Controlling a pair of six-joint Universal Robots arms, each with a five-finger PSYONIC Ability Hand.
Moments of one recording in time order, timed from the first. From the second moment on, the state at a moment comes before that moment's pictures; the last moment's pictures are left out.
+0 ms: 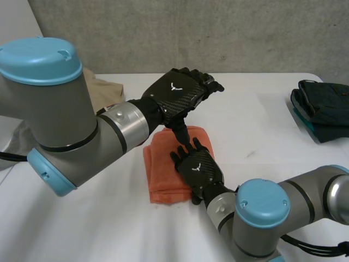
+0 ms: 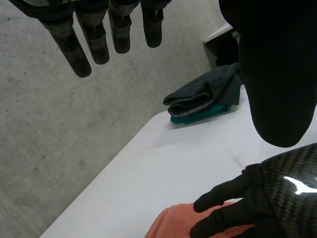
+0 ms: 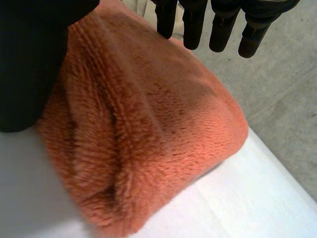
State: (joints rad) left arm 4.09 -2.01 -1.17 3.08 -1.16 3.45; right arm 2.29 -0.92 1.71 -0.61 1.54 2.63; left_hand 0.19 0.21 0.21 0.20 0.05; right_hand 0.21 0.21 0.21 0.20 0.04
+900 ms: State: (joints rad) left arm 4.16 -1.95 -1.08 3.15 -1.17 3.31; right arm 1.72 -0.99 1.23 -0.87 1.43 2.86; left_hand 0.19 0.21 0.21 0.20 0.05; right_hand 1.00 1.14 1.17 1.20 0.91
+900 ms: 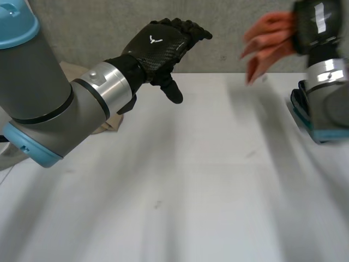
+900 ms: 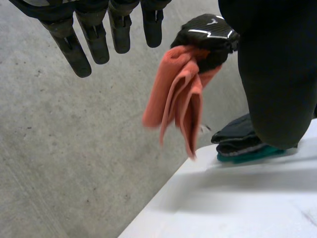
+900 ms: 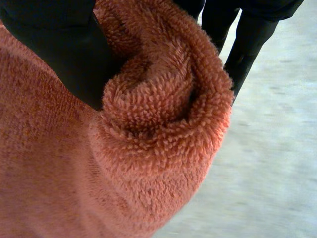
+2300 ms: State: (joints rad) left arm 4.09 -1.99 -1.15 3.15 -1.17 3.31; right arm 1.13 -0.69 1.35 -1.17 0.86 3.23; left_hand 0.19 0.21 0.21 0.20 0.05; right_hand 0.28 0.32 0.35 0.35 0.15
